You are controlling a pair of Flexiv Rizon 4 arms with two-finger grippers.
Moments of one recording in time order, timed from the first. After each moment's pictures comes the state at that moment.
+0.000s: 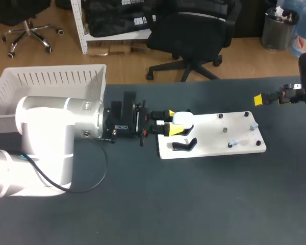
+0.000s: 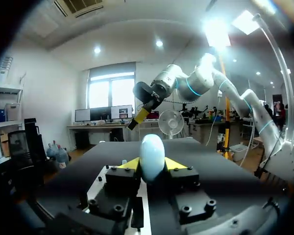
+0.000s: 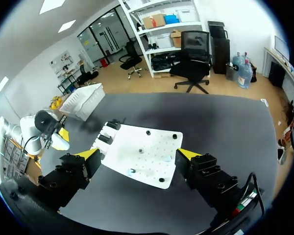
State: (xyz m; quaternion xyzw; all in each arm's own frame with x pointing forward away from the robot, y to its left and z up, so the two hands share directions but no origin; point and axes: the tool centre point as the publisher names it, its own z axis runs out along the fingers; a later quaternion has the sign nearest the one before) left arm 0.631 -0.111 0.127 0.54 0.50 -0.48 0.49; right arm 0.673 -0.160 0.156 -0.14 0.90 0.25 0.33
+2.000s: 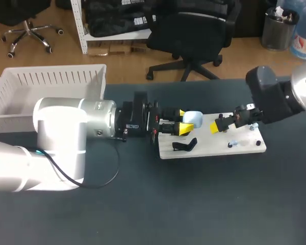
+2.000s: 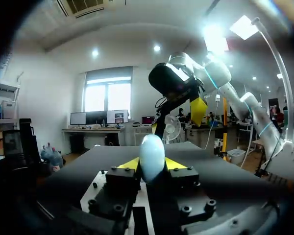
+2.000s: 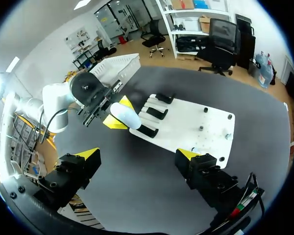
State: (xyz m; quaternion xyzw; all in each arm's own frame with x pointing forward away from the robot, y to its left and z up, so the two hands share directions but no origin) left arm 0.640 -0.137 0.119 0.53 0.48 -0.50 0.49; right arm 0.589 -0.039 0.155 -0.23 0.91 0.27 0.24
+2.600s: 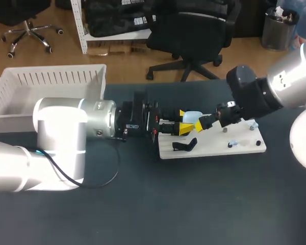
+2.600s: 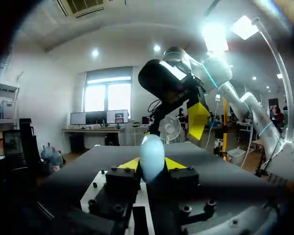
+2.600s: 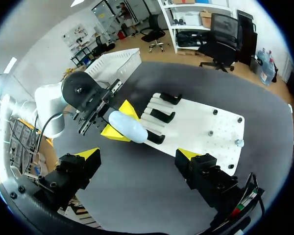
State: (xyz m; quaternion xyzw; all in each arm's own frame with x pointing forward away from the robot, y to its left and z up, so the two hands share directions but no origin) left arm 0.640 -0.137 0.119 0.53 0.48 -0.50 0.49; right arm 0.606 -0.009 0.142 -0.22 0.91 0.27 0.21
